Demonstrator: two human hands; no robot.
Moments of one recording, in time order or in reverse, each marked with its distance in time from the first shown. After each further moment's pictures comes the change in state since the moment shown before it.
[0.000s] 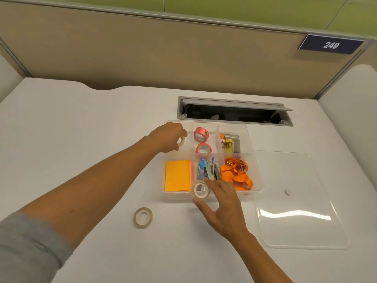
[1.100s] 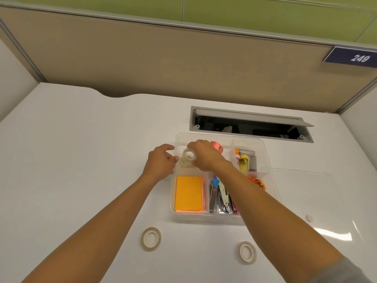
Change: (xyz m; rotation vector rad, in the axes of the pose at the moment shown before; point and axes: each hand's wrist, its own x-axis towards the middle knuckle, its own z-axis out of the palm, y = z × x) left_hand -0.033 -0.038 0.033 -0.887 0.263 -0.500; right_hand 0.210 -0.040 0.046 -0.317 -0.535 -0.067
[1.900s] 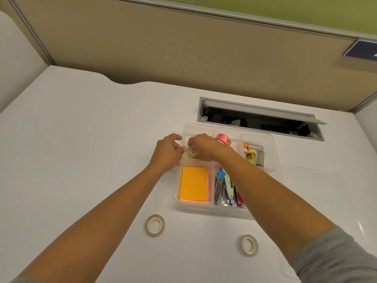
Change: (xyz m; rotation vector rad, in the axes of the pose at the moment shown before) left_hand -0.002 0.002 0.005 0.041 0.019 0.001; right_hand 0.023 -0.003 0.010 -0.158 -0.171 -0.134
